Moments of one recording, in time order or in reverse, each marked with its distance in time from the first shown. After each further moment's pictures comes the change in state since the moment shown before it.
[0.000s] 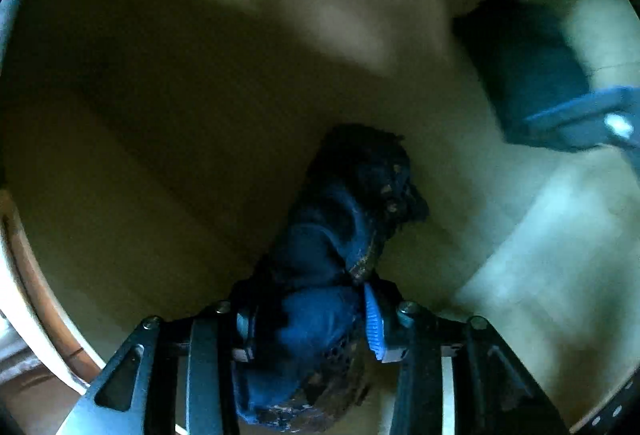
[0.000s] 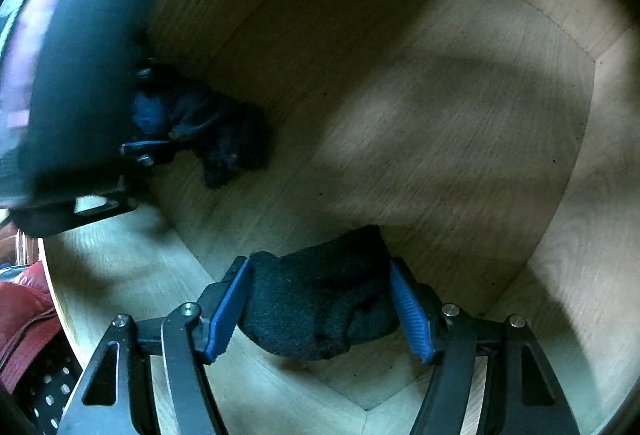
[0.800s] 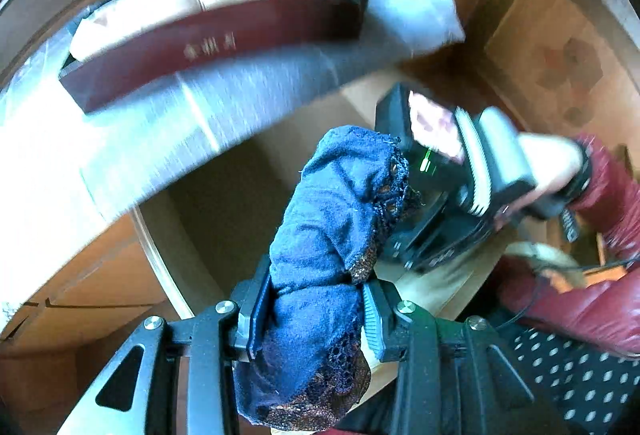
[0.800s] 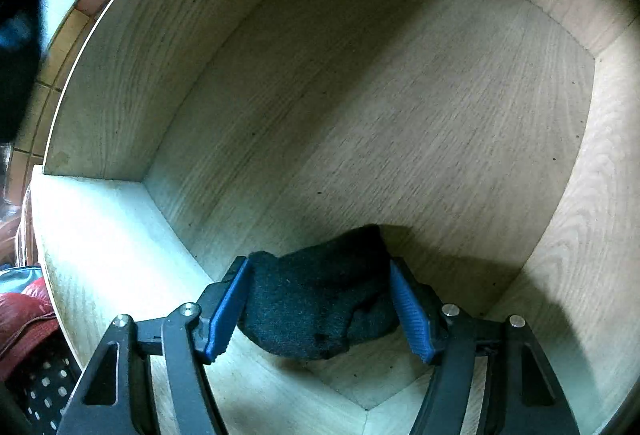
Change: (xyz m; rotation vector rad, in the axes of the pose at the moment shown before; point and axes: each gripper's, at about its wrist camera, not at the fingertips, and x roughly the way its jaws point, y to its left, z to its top) left arm -0.140 0.048 -0.093 -0.317 -0.500 -0.337; right arm 0.002 -0.004 -0.001 -0.001 0.008 -0.003
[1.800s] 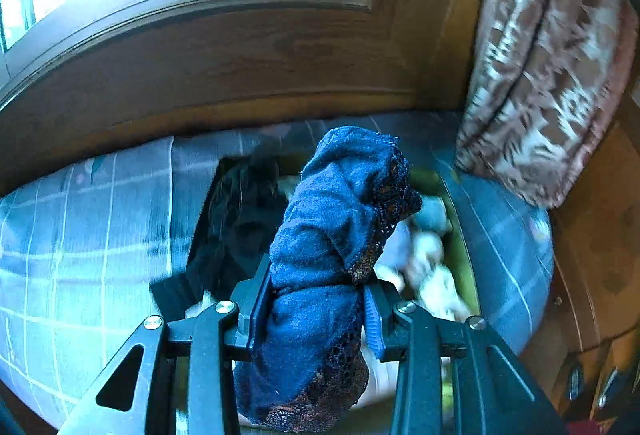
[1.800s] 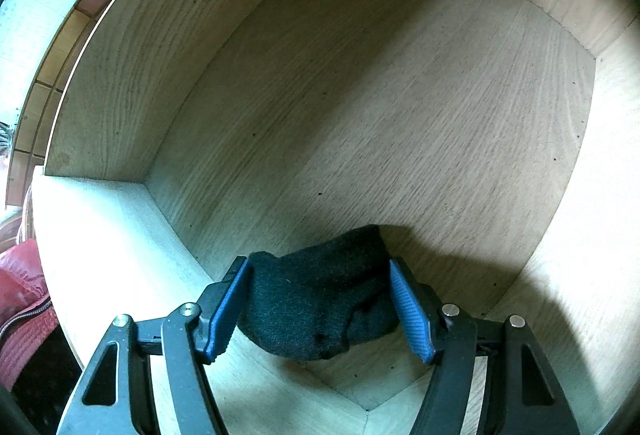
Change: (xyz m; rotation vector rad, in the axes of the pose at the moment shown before) left arm -0.030 0.134 0.264 -0.293 -0.291 0.179; right arm 0.001 0.003 0.004 -0.001 0.002 0.002
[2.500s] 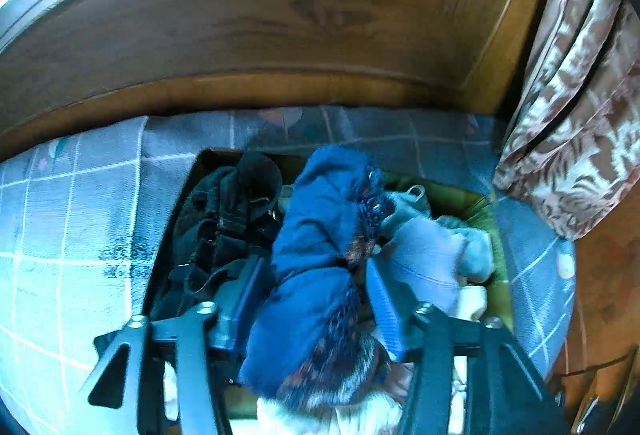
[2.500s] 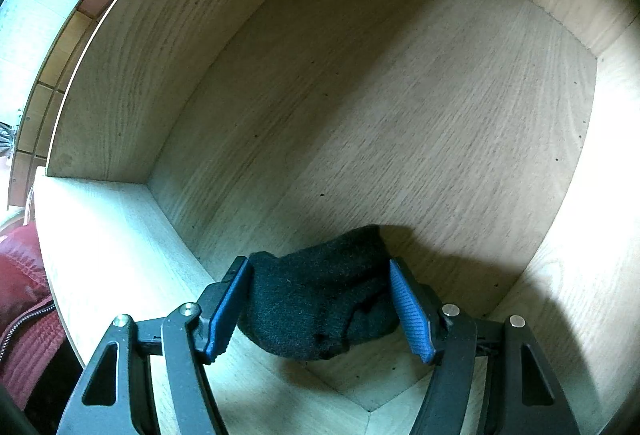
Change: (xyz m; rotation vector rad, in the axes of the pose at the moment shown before) left arm 0.073 0.019 0.024 -0.098 0.061 -0.025; right arm -0.002 0.000 0.004 -0.003 0.002 0.009
